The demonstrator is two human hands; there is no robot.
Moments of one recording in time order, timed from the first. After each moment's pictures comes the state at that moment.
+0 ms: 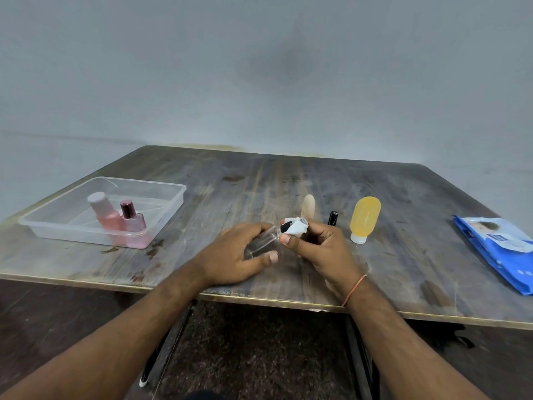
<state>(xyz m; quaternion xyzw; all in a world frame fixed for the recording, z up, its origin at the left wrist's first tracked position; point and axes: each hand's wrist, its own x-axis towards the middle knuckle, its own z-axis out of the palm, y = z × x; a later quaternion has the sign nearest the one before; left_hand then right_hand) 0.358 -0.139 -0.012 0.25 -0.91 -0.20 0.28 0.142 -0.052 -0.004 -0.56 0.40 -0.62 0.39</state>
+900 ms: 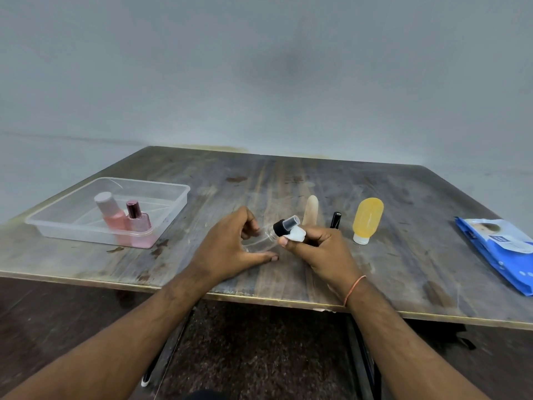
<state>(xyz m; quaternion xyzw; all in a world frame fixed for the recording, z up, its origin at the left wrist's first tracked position) 0.362 -0.139 -0.014 0.31 -0.83 -0.15 0.43 0.144 -0.054 -0.009 -0.60 0.47 -0.56 0.31</state>
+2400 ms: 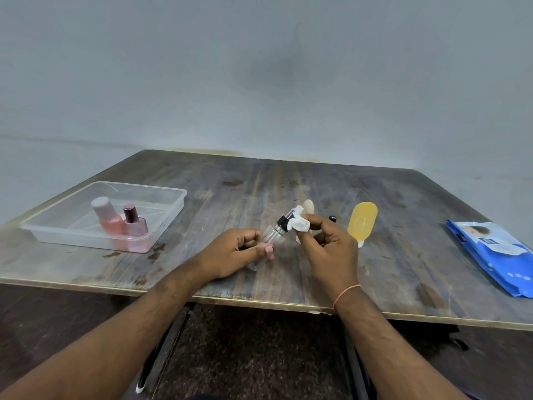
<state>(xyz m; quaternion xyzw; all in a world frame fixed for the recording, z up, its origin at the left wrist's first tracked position) 0.360 -0.148 -0.012 0.26 -0.81 -0.45 0.29 0.153 -0.048 -0.005 -0.51 0.51 -0.68 0.11</state>
